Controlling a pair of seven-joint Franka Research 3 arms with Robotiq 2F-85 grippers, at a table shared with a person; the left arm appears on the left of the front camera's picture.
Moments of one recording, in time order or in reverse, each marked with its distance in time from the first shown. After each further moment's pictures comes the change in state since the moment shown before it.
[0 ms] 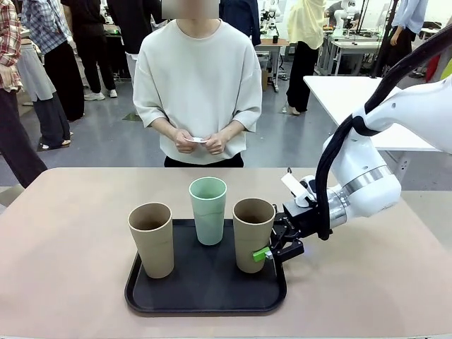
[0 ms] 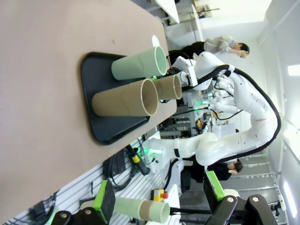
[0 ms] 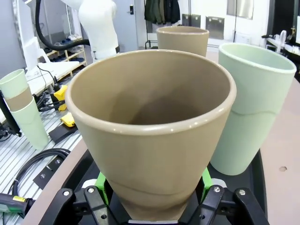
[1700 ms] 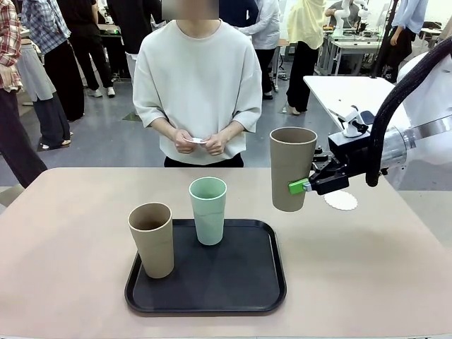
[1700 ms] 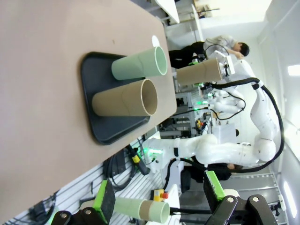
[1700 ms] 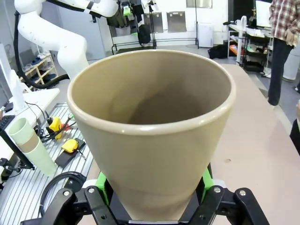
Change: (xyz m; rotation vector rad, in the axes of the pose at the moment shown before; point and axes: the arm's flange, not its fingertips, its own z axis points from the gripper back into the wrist) left arm 0.000 0.000 0.000 0.000 0.000 0.000; right arm 0.125 0.018 0.115 -0.191 0.039 -0.135
